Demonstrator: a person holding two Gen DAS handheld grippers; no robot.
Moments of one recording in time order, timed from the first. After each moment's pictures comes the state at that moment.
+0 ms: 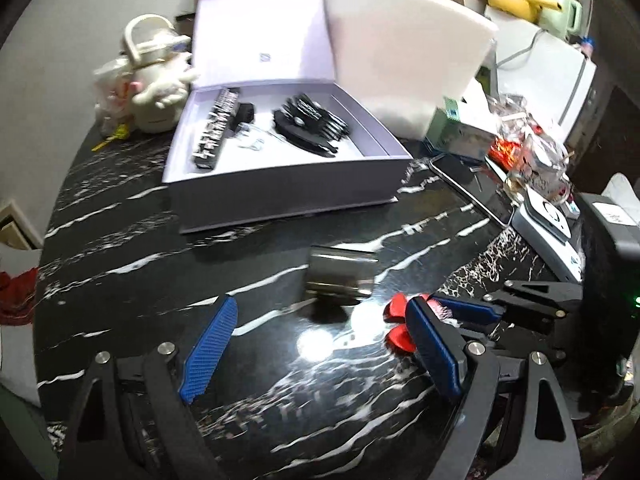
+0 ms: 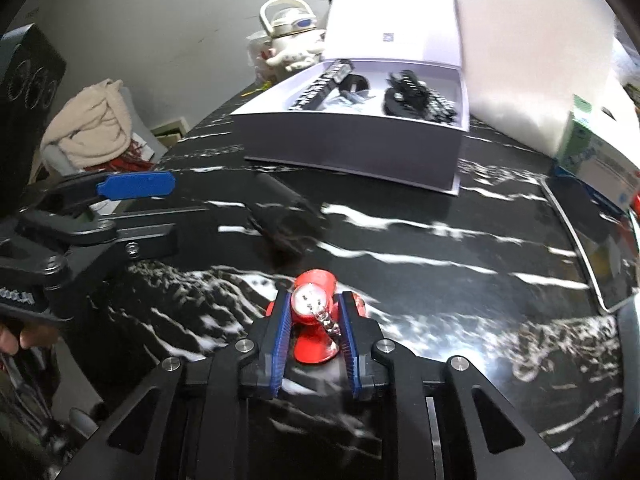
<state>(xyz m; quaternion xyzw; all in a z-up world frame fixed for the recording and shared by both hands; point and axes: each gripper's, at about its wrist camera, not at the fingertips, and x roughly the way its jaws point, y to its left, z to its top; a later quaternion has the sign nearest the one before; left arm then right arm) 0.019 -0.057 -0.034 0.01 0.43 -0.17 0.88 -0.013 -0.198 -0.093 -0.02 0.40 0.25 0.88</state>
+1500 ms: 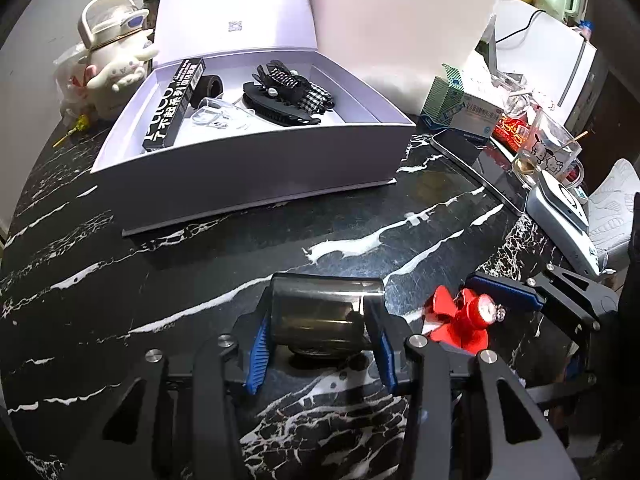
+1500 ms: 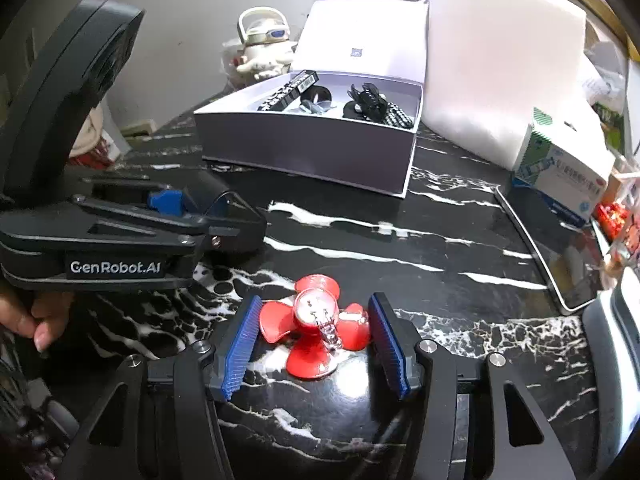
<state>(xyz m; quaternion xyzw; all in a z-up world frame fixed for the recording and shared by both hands) 0.046 -0.076 -0.070 0.02 0.45 -0.19 0.87 -0.017 -0.204 -0.101 -0.05 0.36 0.20 0.91</state>
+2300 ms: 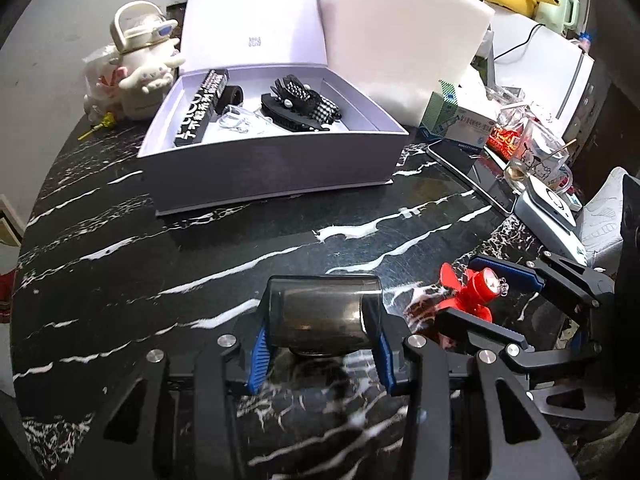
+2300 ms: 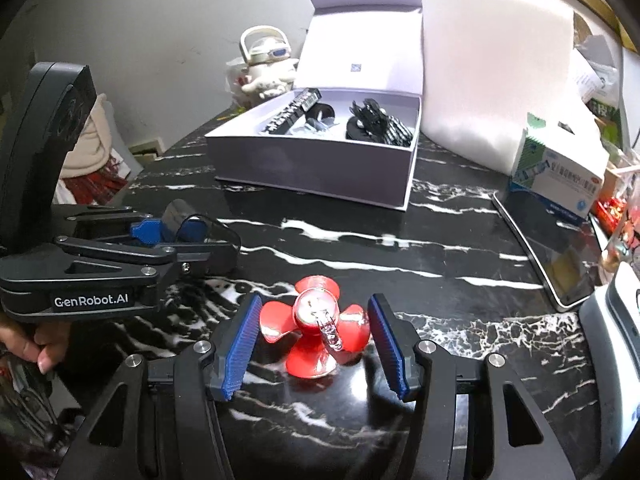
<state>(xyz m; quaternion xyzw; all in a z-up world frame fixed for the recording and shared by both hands) 0.011 -0.058 -0.054 0.00 0.43 -0.18 0.89 -0.035 -0.206 -0.085 -0.03 0.34 0.20 0.92</state>
